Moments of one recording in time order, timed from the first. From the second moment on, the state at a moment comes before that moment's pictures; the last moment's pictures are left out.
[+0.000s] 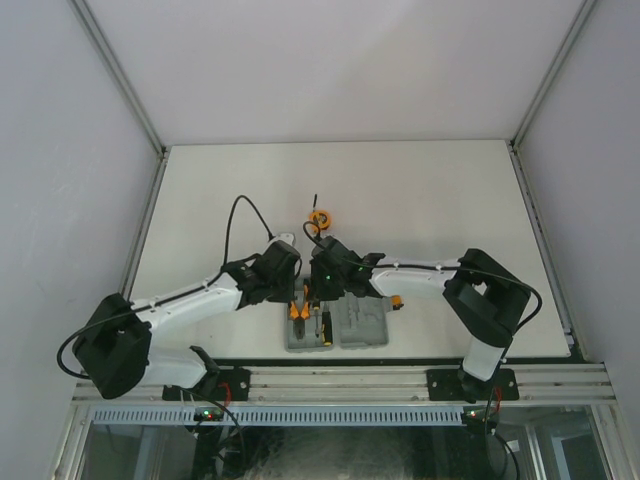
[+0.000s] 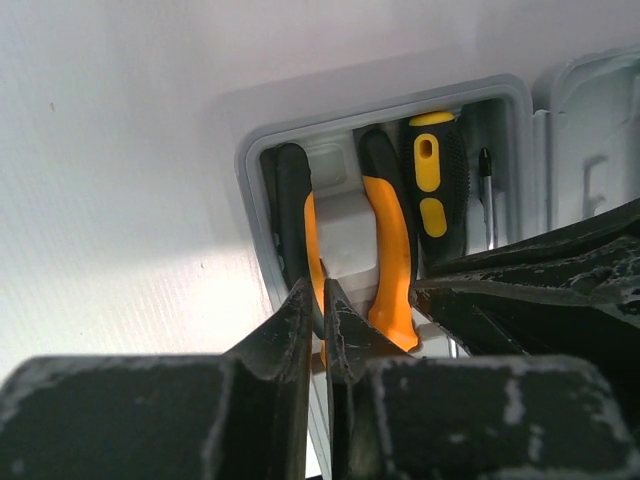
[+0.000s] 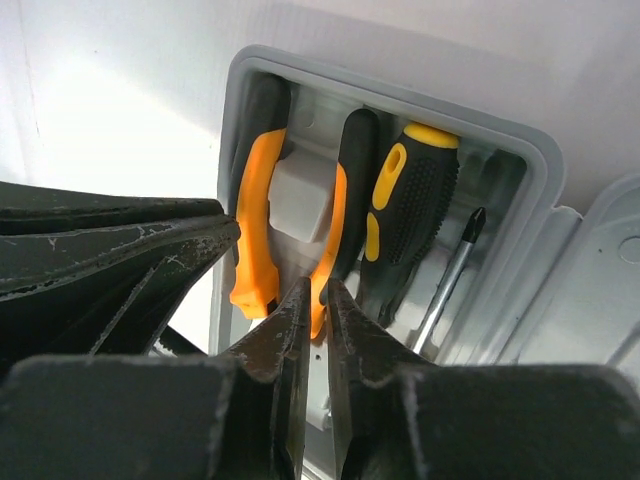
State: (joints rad) left arm -0.78 1.30 0.72 -0.45 -0.20 -0.65; right arm 0.96 1.74 1.01 -0.17 -0.08 0.83
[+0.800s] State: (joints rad) left arm -0.79 1.38 0.76 -0.48 -0.26 -0.68; right arm 0.96 1.80 1.05 -0.19 -0.07 0.83
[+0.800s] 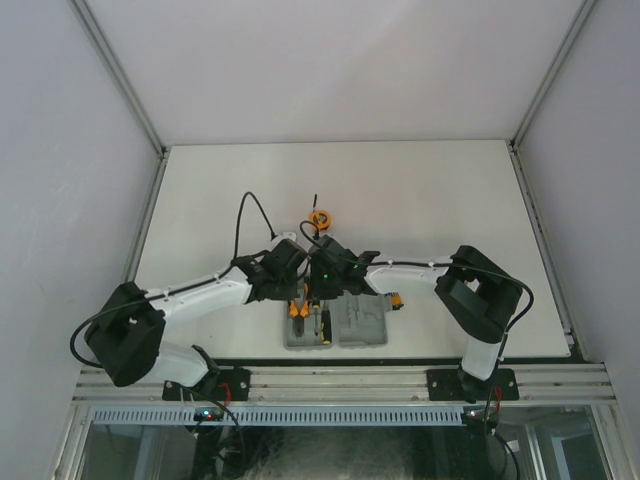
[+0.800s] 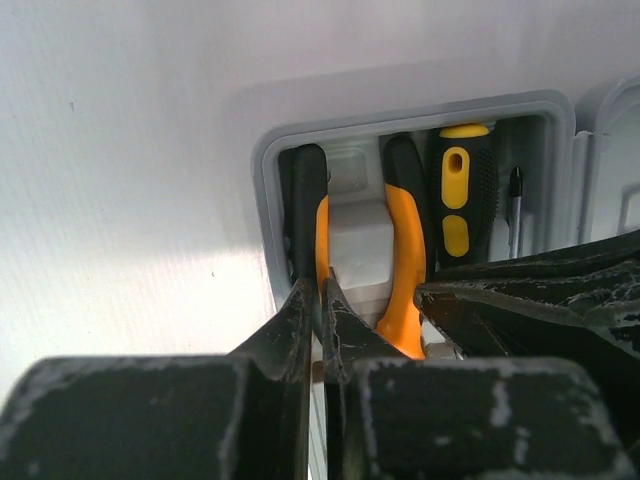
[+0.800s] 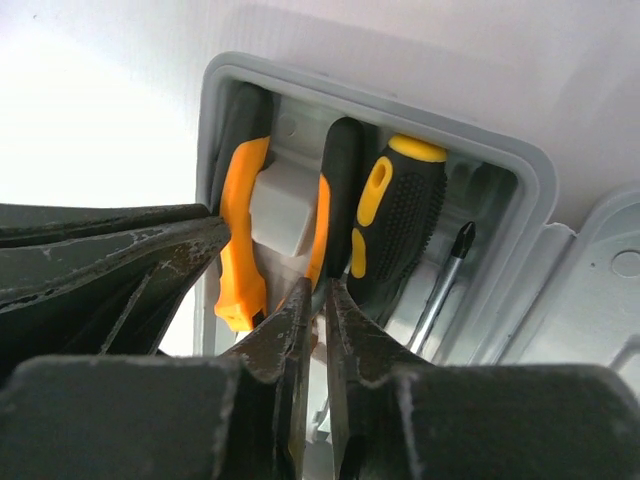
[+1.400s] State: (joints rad) left arm -0.78 1.44 0.77 -0.43 -0.26 -0.73; right arm 0.95 1.80 1.06 -0.20 -0.04 0.84
